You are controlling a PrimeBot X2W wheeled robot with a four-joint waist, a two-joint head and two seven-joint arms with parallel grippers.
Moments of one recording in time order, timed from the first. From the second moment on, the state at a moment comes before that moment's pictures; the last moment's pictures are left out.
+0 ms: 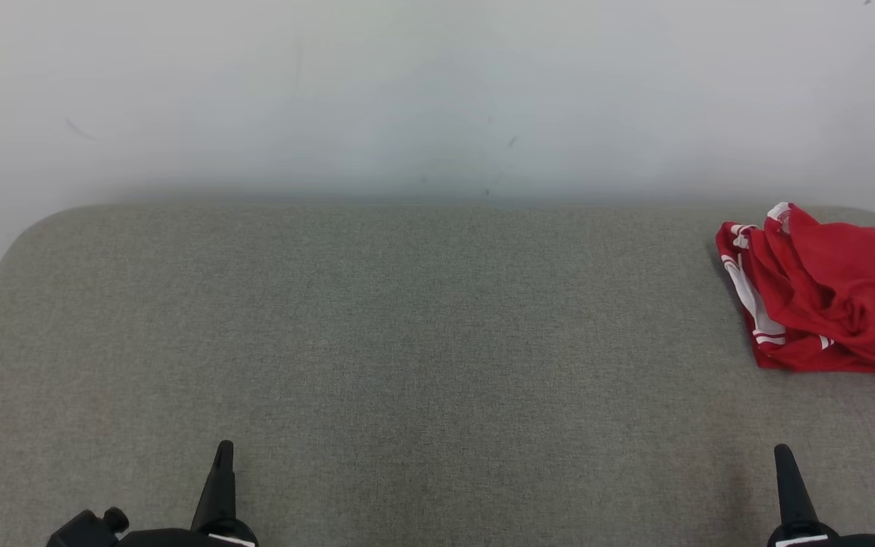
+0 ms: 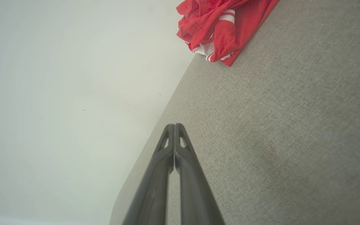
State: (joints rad) left arm -0.05 0.05 -0.05 0.27 -1.06 -0.11 -0.06; right arm 0.08 -0.07 -0.13 0.17 1.11 0.13 -0.03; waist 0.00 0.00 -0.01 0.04
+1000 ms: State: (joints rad) left arm -0.13 0.05 -0.05 0.30 -1.37 -0.12 0.00; right arm 0.04 -0.07 -0.18 0.16 1.40 0.13 0.05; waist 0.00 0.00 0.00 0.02
